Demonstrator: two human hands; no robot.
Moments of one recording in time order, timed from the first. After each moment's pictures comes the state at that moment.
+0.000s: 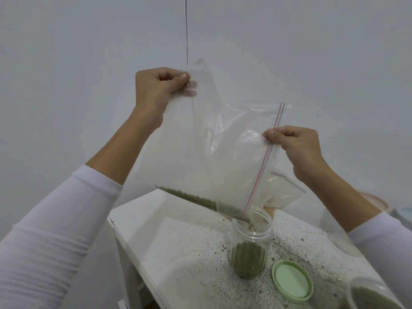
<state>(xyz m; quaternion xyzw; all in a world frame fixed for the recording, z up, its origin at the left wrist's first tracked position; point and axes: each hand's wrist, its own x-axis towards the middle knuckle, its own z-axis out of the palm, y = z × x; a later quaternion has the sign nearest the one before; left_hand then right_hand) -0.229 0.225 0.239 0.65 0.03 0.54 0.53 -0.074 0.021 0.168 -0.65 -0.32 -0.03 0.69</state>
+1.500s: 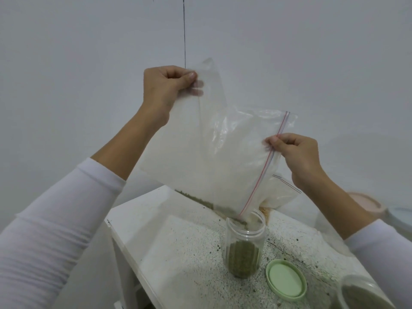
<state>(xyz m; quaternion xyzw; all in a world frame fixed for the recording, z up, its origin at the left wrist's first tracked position) -0.219 0.203 0.244 0.67 0.02 0.53 0.53 -0.065 0.009 0.153 -0.64 -0.30 -0.04 0.70</state>
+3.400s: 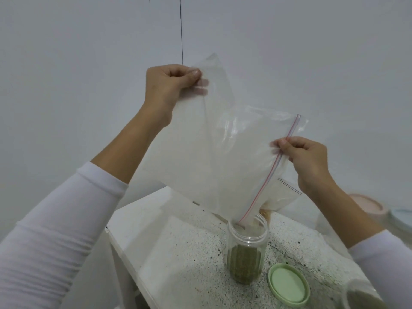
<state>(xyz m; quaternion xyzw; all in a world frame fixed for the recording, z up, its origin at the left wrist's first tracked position) -0.209 0.202 0.249 0.68 0.01 0.50 0.53 -0.061 0.006 0.148 -0.64 -0.27 -0.03 0.72</state>
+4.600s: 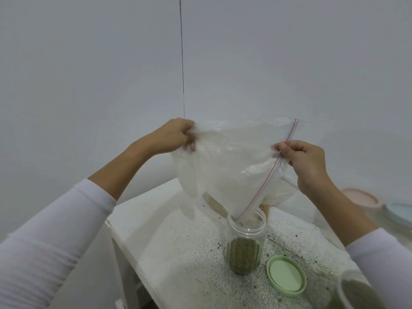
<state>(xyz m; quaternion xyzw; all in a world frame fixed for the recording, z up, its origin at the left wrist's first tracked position) -0.212 0.231 0.190 0.94 0.14 0.22 0.23 -0.063 0.000 0.137 -0.65 -0.25 -0.02 0.72</state>
